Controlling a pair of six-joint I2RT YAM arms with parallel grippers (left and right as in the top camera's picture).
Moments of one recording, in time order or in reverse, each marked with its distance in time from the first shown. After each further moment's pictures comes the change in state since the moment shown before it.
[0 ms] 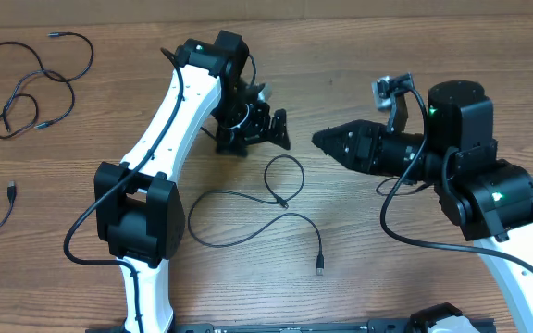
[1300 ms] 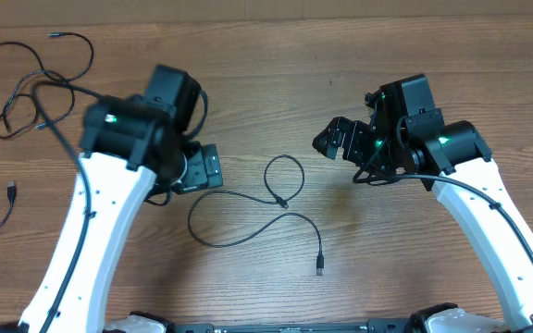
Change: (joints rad) left arm 0.010 -0.615 -0.289 -0.181 -0.570 -0.294; right arm 0.000 0.262 0.000 -0.173 0.333 -0.041
